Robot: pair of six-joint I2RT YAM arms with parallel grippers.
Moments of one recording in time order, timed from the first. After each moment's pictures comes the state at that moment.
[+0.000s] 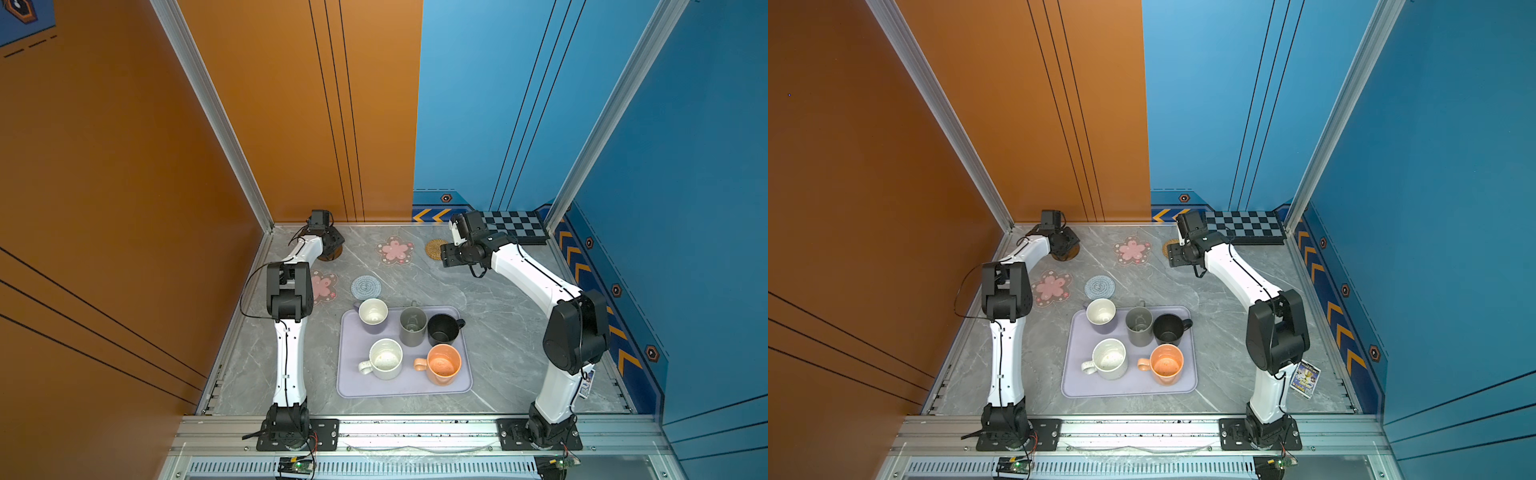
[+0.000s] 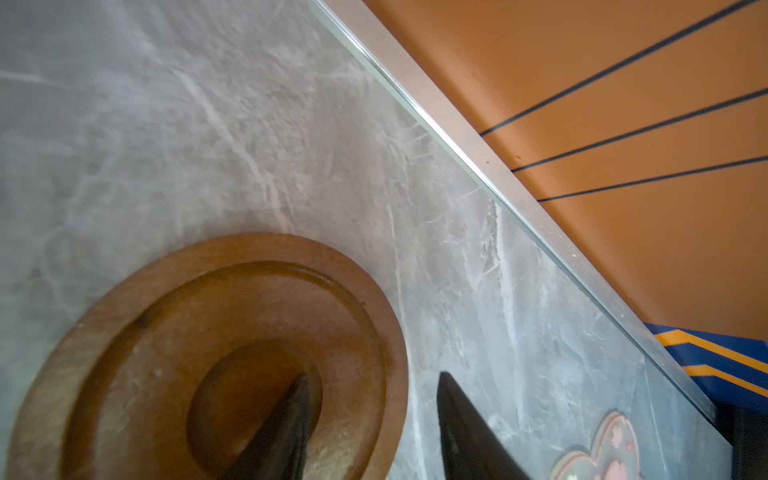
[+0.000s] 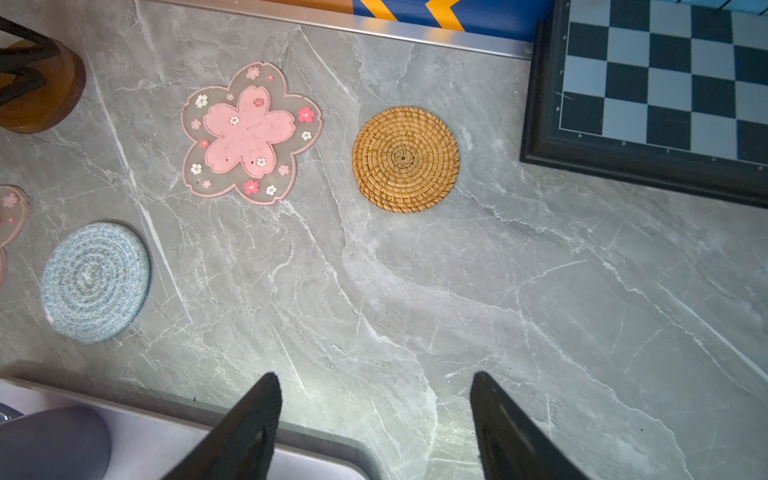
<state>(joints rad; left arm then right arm) -0.01 2.49 2.06 -0.42 0.09 -0.73 0.40 1.86 1.62 -0.67 0.07 0.17</state>
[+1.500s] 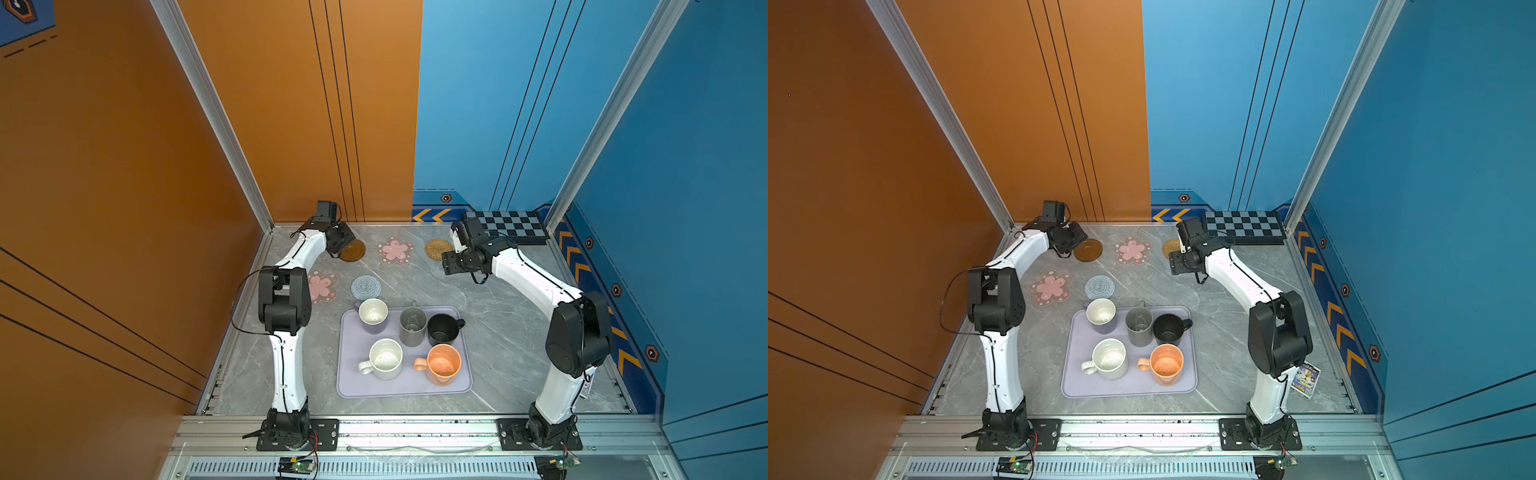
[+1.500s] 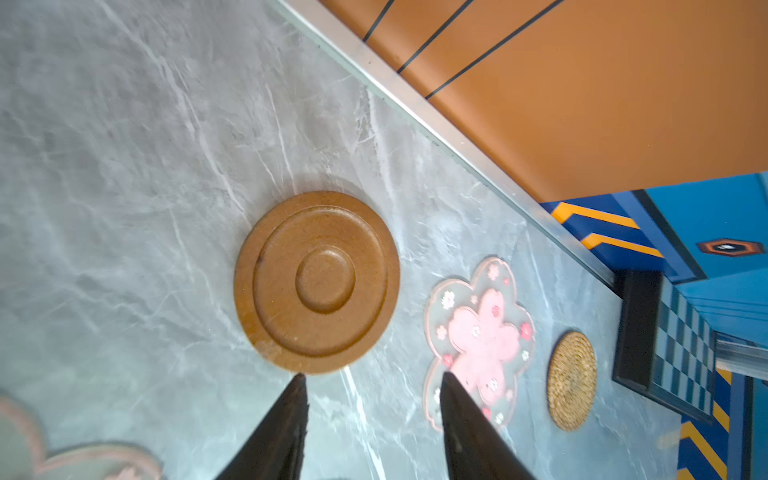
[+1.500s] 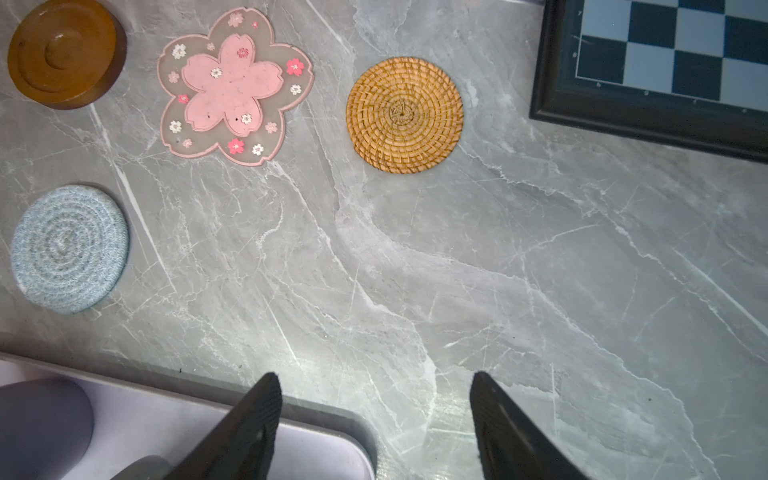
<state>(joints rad) -0.08 2.15 1.87 -0.57 0.15 -0.67 0.41 1.81 1.54 -0.68 0.07 0.18</state>
